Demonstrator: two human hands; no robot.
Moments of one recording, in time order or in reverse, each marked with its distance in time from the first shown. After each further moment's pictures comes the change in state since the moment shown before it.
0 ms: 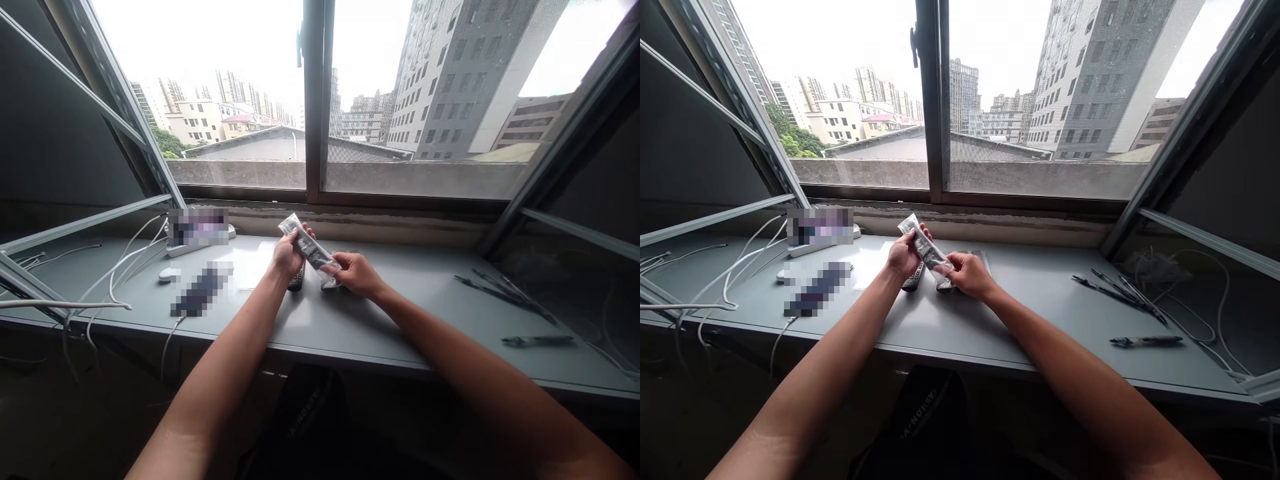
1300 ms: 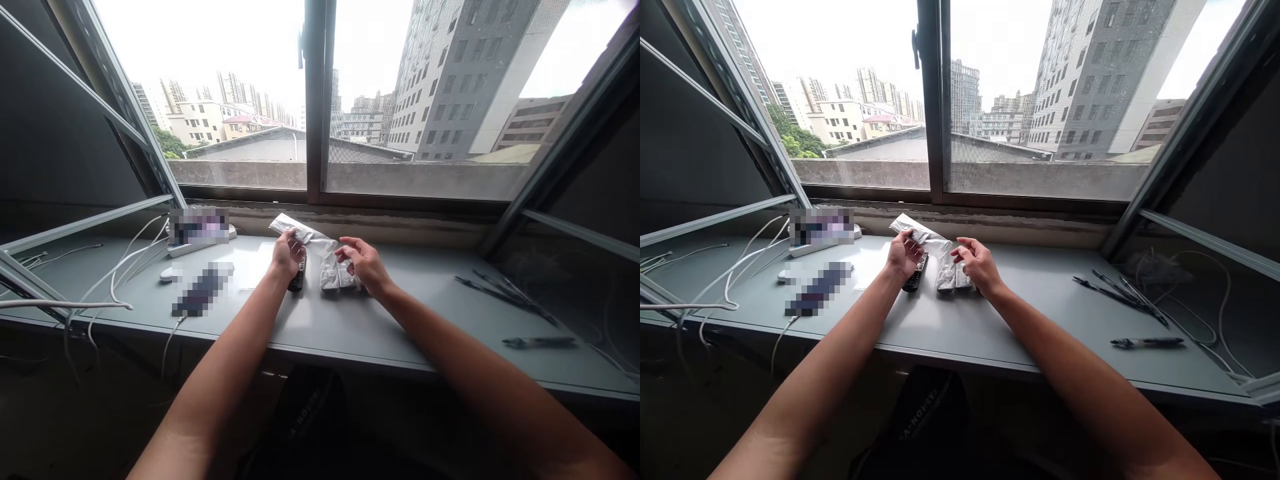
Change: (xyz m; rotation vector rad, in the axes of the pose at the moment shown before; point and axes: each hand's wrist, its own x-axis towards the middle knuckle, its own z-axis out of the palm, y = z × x) left_hand 0.006 0.004 -0.012 0.175 0.179 0.103; right_hand 0.011 0.005 -0.006 0.312 0.298 0.120
